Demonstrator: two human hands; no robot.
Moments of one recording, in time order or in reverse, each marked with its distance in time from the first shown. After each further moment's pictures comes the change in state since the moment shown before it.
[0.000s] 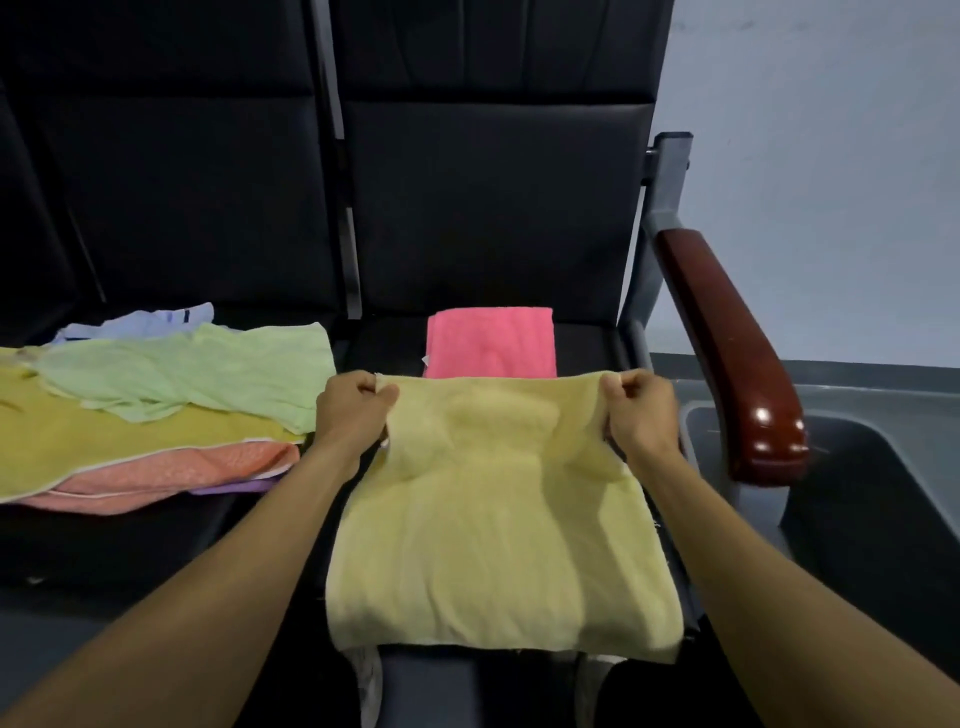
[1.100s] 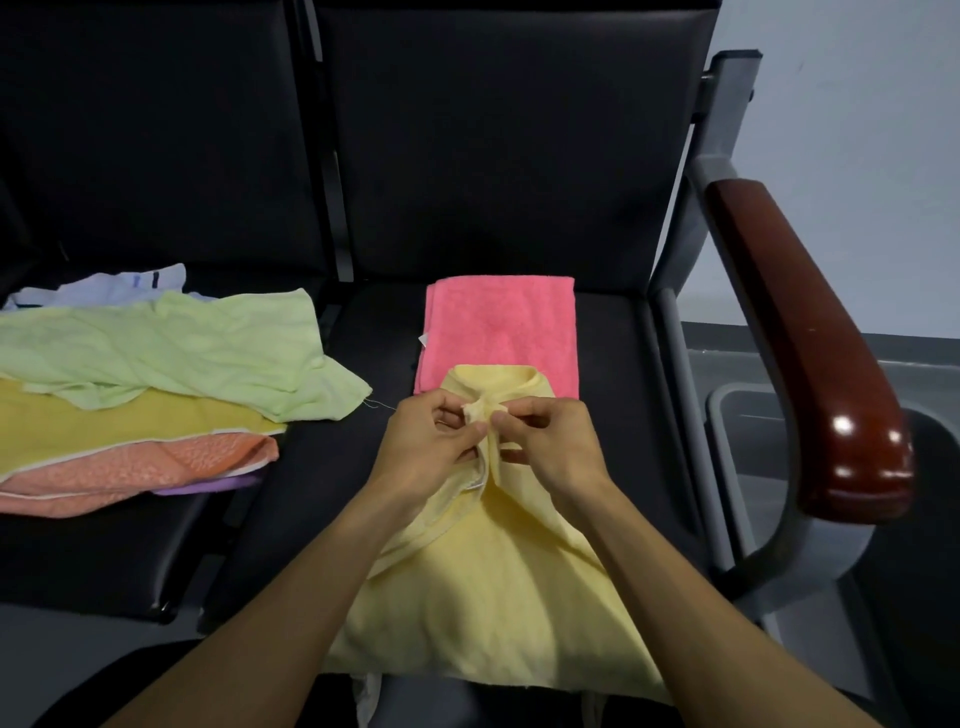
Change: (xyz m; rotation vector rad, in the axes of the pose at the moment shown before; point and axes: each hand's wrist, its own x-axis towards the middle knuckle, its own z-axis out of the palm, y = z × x) left_hand -0.024 -0.011 0.064 -0.157 -0.333 0.032; right_hand -0.037 -0.004 0.080 0.219 -0.495 0.128
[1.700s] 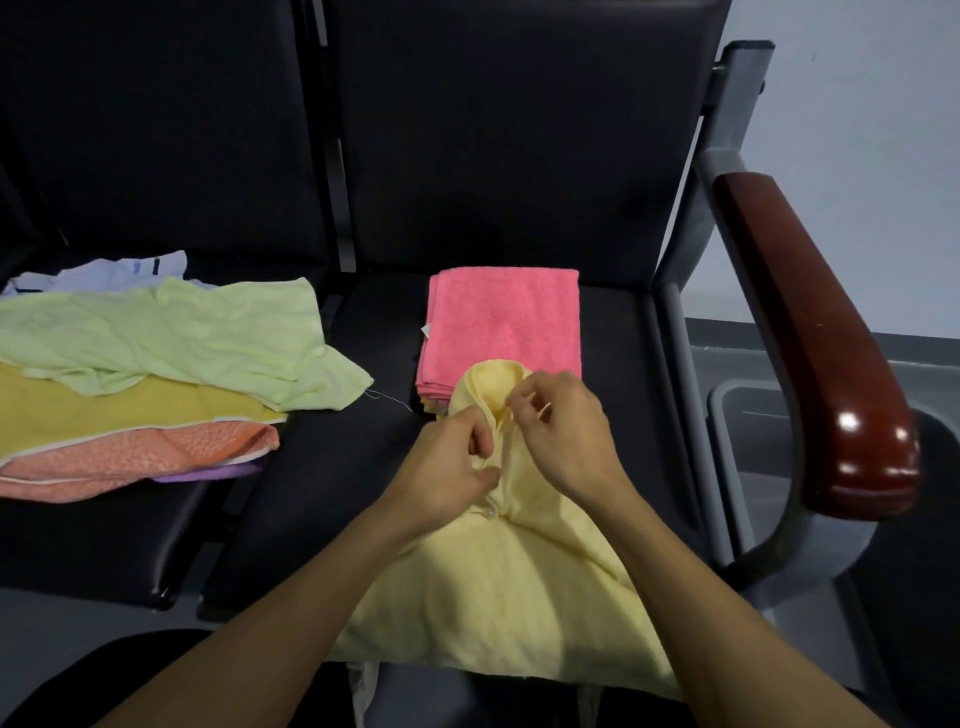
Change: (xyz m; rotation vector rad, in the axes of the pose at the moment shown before) left_hand -0.011 -0.014 0.007 0.480 -0.158 0.233; right_hand -0.003 -0.006 -0.012 -0.614 0.084 -0.276
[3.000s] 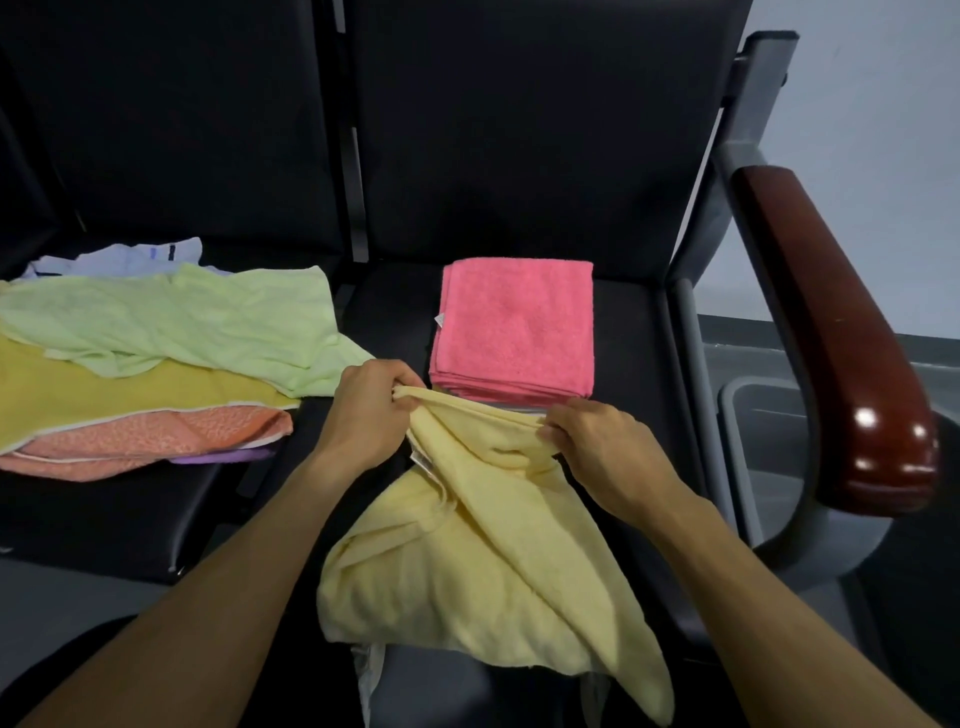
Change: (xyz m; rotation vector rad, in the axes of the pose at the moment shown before) left_hand 0.014 -0.030 -0.063 0.216 0.252 -0.138; right_hand -0.011 0.031 -0.021 -0.471 -0.241 -0.272
